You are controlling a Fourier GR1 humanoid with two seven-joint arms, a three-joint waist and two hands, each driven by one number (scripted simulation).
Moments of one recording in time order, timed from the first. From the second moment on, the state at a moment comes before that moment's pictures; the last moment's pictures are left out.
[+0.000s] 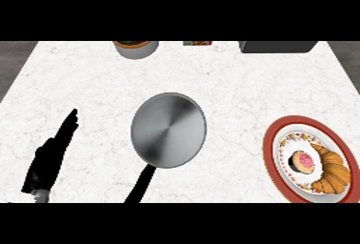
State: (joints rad) left arm 0.03 0.47 -0.22 -1.53 0.08 0.24 0.09; right arm 0.42 -0.70 -0.31 -1.67 -0.04 -0.29 0.50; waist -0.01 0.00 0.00
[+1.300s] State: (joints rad) left arm 0.05 0.40 -0.20 -1.60 0.01 0.20 0.15; right arm -0.09 -0.89 -0.05 -1.53 -0.20 0.20 1.05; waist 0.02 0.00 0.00
